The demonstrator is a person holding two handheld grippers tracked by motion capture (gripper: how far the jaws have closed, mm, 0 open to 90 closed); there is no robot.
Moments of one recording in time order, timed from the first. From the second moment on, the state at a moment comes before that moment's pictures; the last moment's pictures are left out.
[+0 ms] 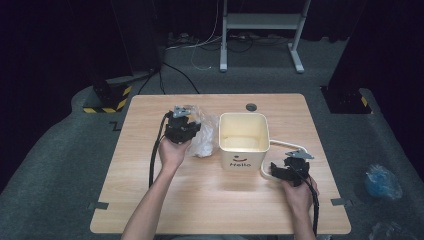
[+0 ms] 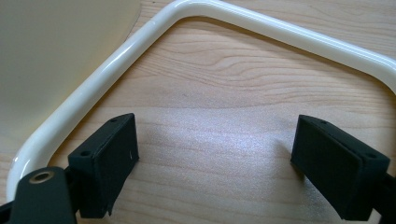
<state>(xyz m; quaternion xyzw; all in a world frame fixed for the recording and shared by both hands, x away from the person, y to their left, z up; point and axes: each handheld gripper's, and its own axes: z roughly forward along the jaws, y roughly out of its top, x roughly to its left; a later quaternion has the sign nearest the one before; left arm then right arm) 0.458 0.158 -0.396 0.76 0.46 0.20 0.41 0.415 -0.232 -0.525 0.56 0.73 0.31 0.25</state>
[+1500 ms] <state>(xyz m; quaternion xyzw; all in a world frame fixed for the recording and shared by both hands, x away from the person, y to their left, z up) 0.422 0.199 -0.372 0.72 0.47 0.21 0.46 0.415 -0.232 -0.525 0.56 0.73 0.31 0.25</state>
